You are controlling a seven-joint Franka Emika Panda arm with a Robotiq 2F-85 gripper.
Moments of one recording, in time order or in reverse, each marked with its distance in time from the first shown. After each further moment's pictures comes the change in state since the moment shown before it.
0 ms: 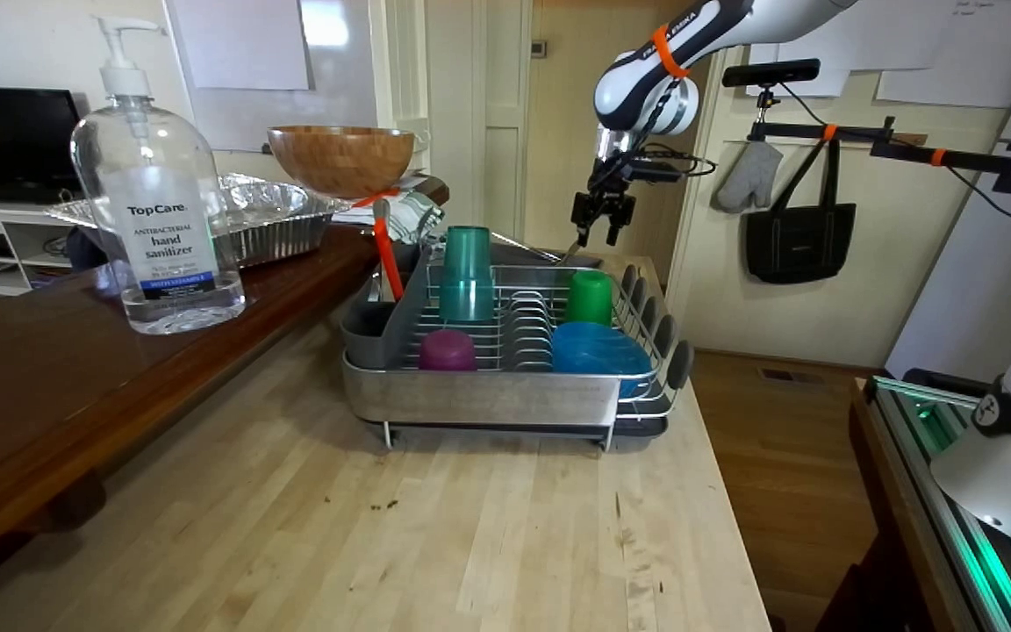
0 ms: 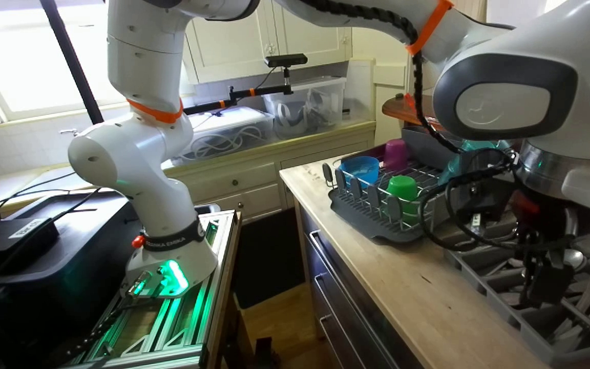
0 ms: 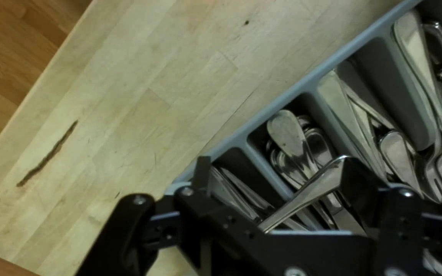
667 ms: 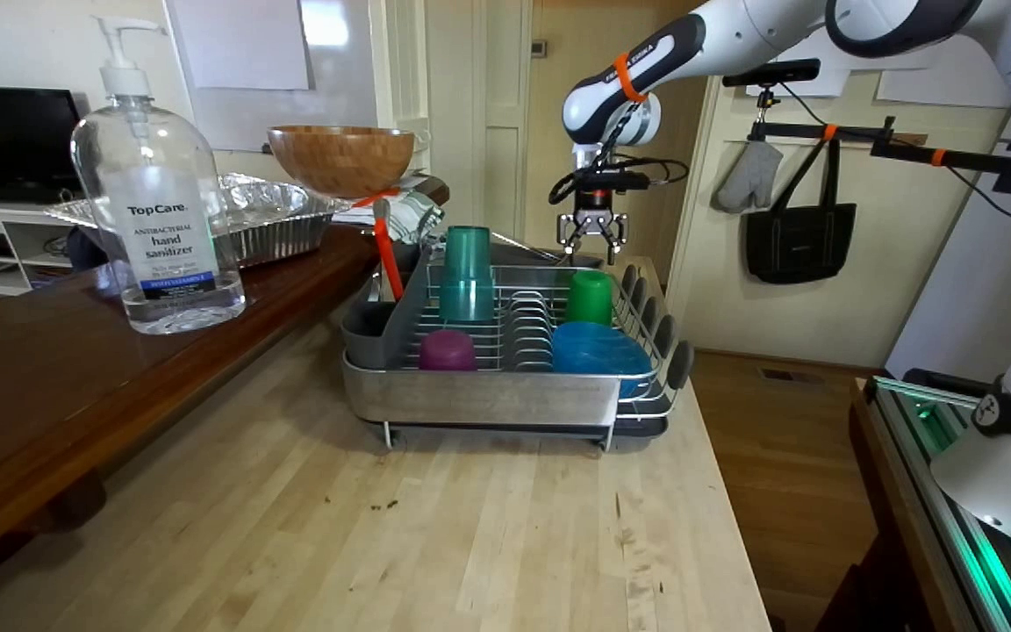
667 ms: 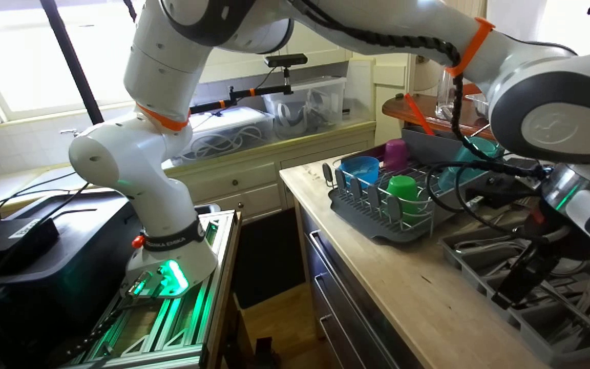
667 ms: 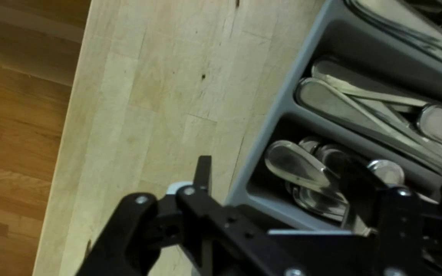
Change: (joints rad) arm 0.020 0.221 -0.032 0.291 0.016 -0.312 0.488
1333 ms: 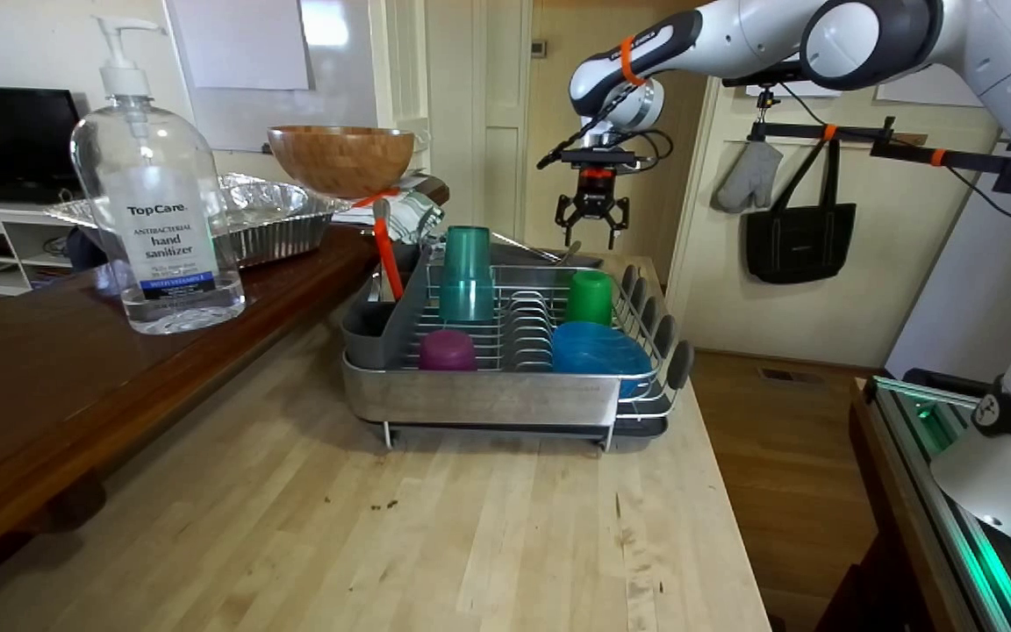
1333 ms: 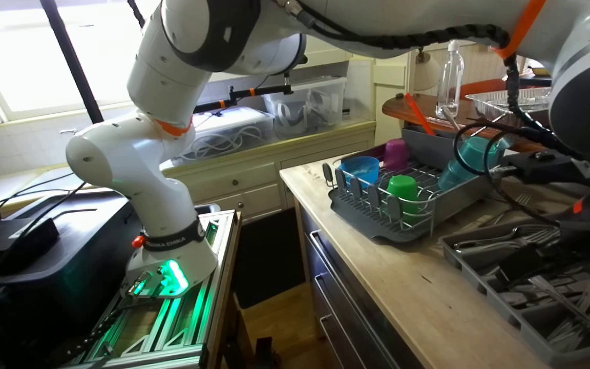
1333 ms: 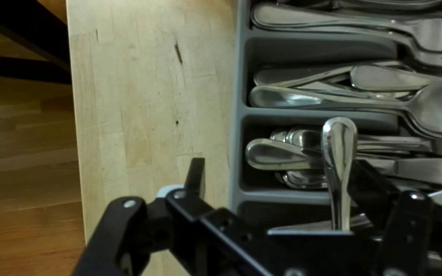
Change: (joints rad) arm -0.096 0.105 -0.008 0.247 0.198 -0.265 0.309
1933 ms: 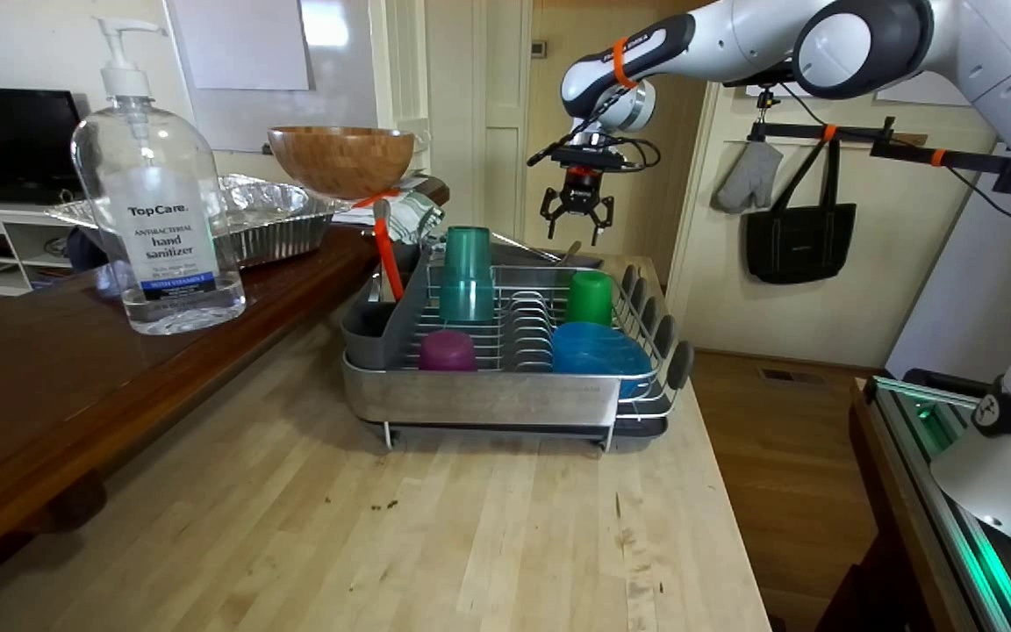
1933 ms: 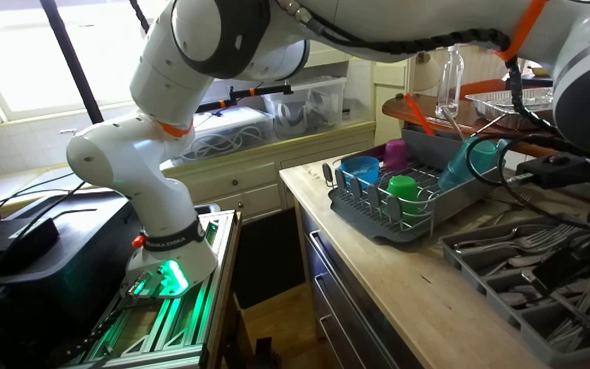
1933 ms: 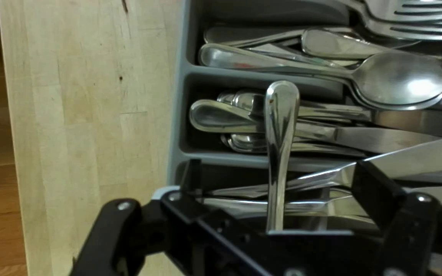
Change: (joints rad) arm 0.018 0.029 0.004 0.048 -0.012 0.129 -0.043
